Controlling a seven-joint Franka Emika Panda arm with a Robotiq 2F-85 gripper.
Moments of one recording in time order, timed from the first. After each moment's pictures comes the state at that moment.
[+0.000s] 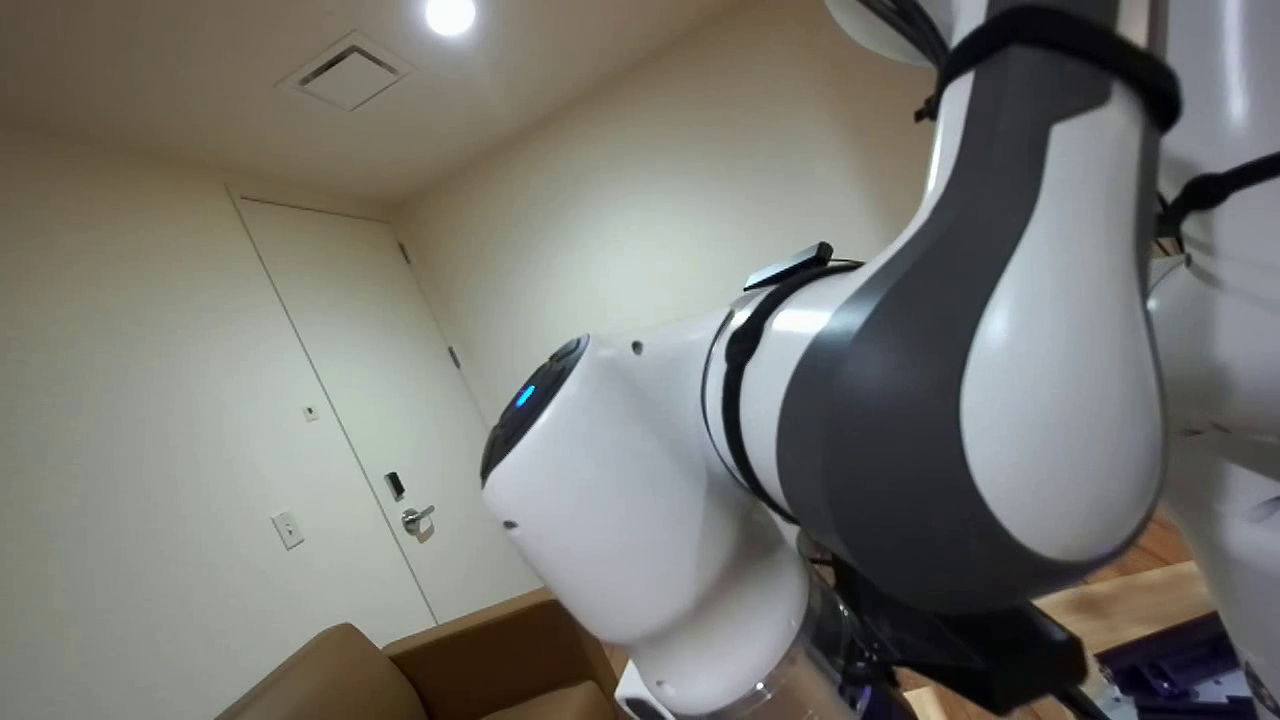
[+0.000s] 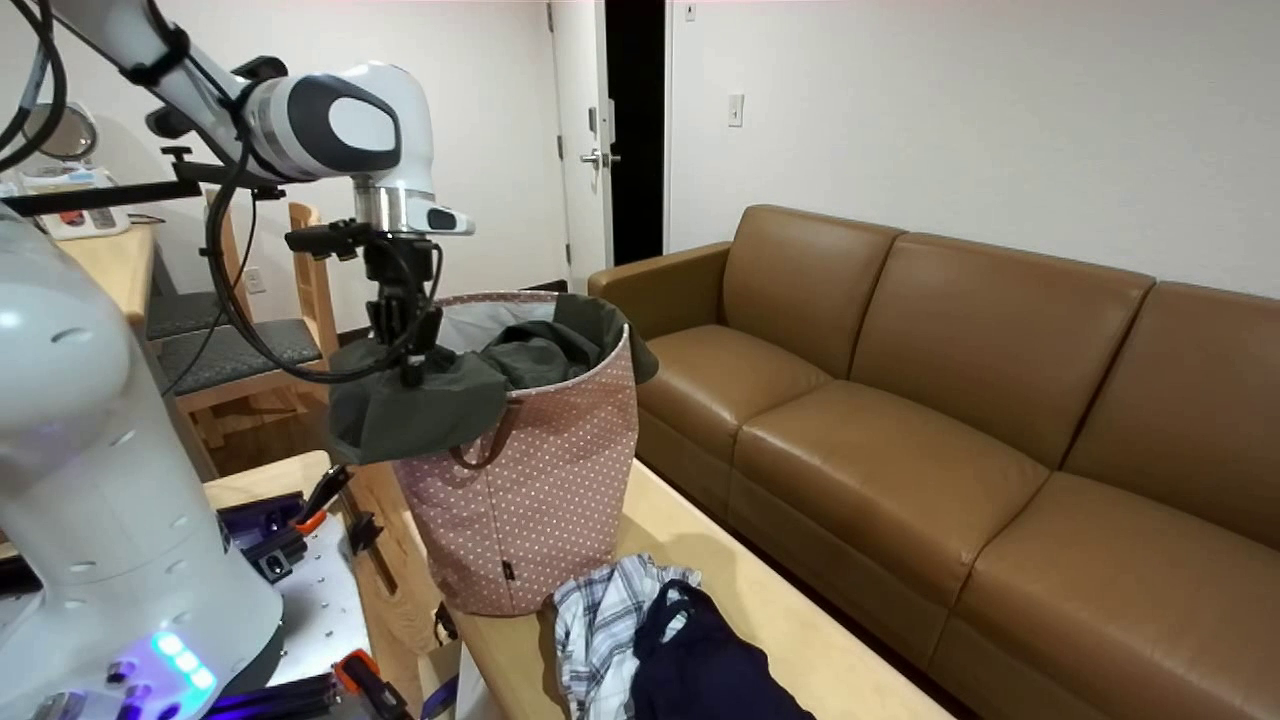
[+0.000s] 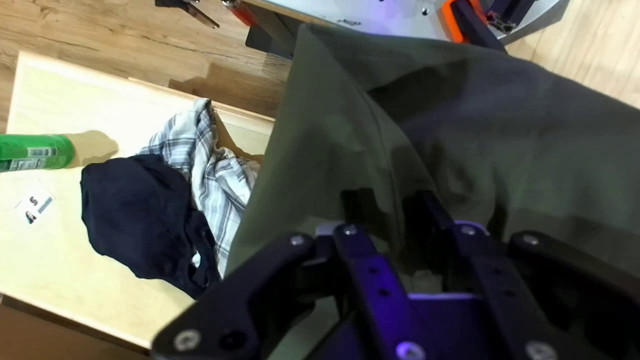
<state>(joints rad) 0.28 -0.42 0.29 -2.78 0.01 2.09 0.22</state>
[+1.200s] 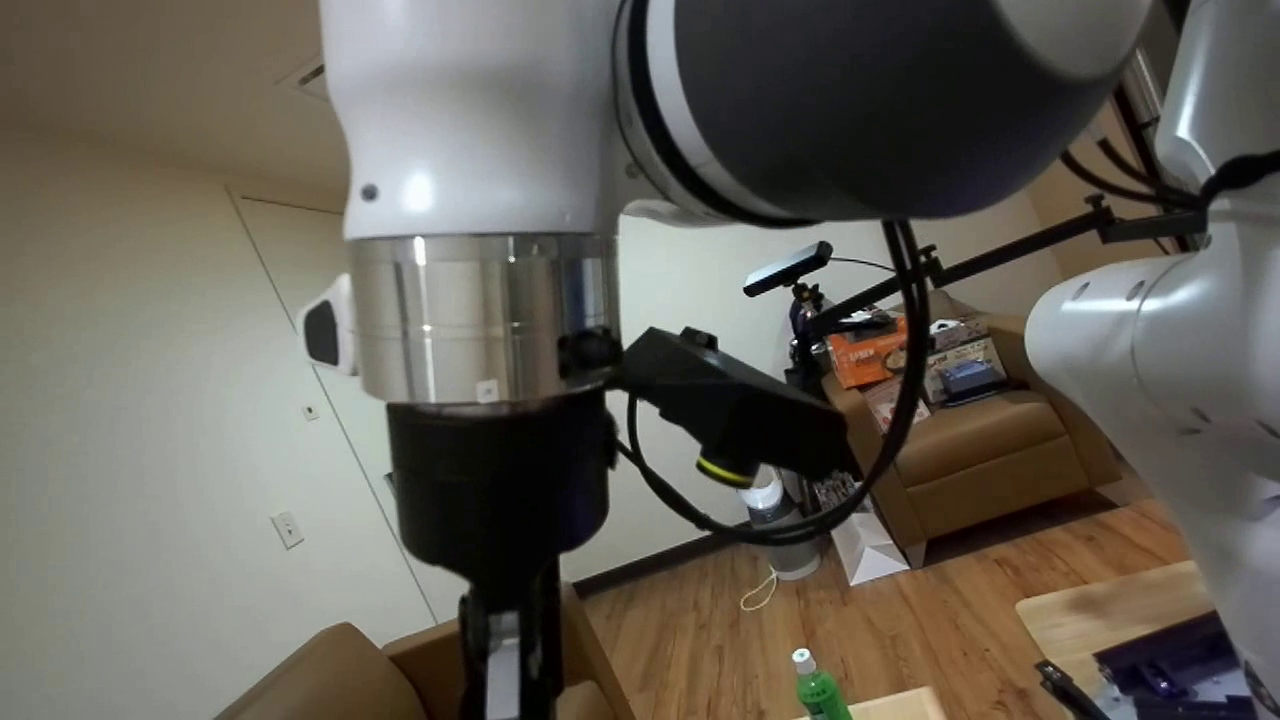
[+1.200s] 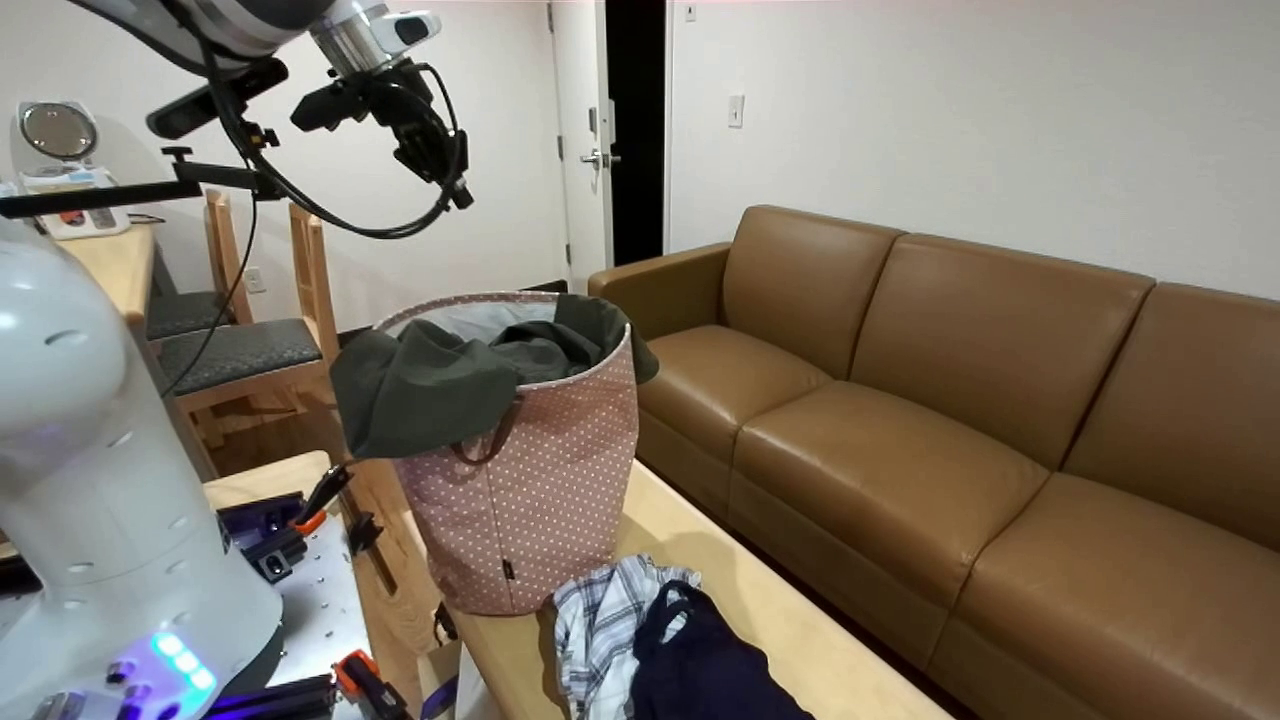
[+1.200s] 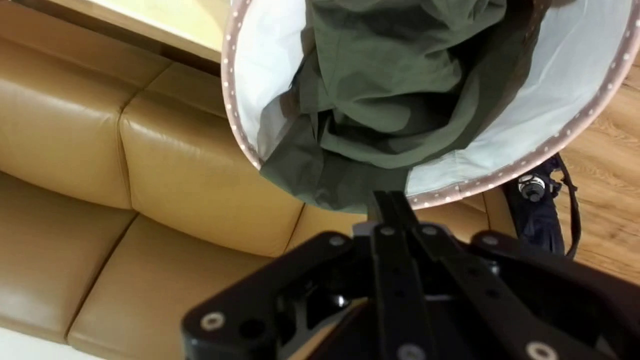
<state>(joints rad) 0.26 -0.64 0.36 -2.59 -0.06 2.34 0.23</state>
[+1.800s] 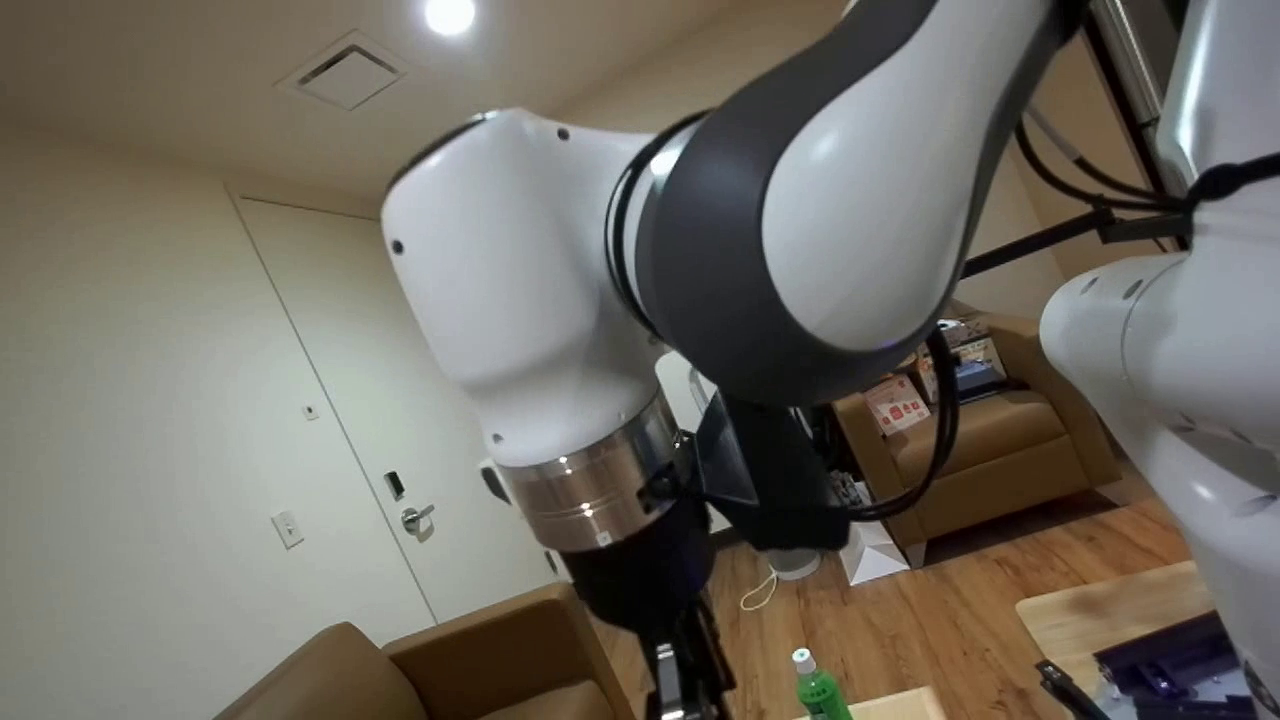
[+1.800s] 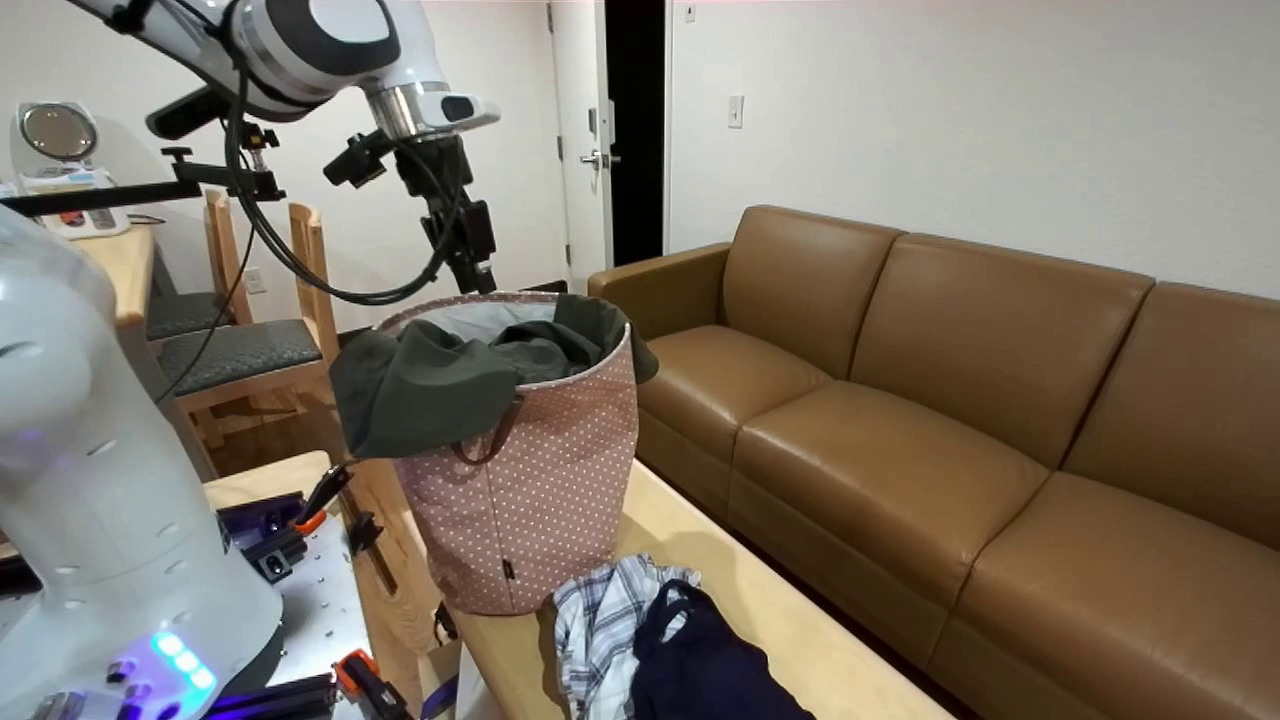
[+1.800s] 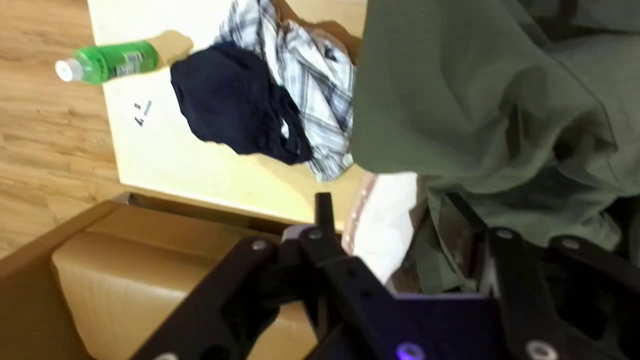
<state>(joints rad) 0.11 -0.58 0.34 -2.66 -0.11 2.12 0.32</state>
